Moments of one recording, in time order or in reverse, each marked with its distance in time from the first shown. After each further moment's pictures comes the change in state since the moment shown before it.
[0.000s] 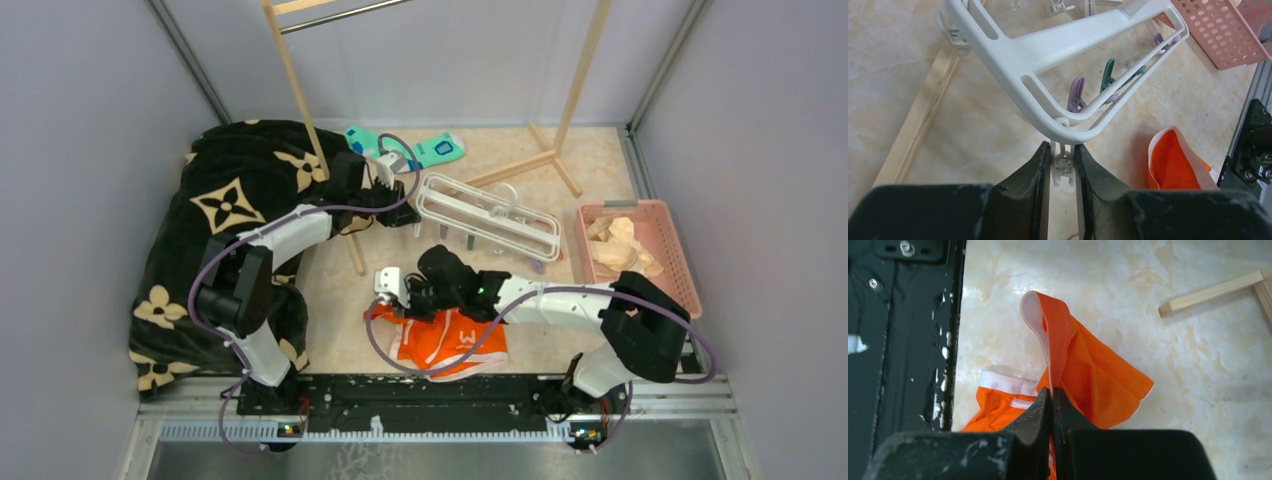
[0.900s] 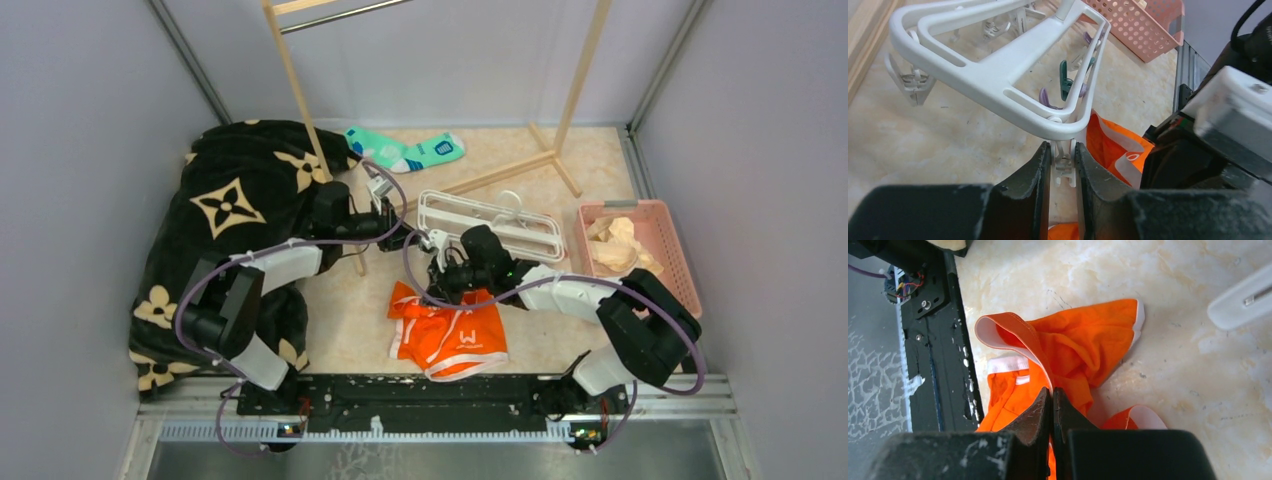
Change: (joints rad) left arm 0.000 -0.124 -0.333 0.451 0.219 -0.165; right arm -0.314 -0.019 -0.119 0.121 -0.278 0.469
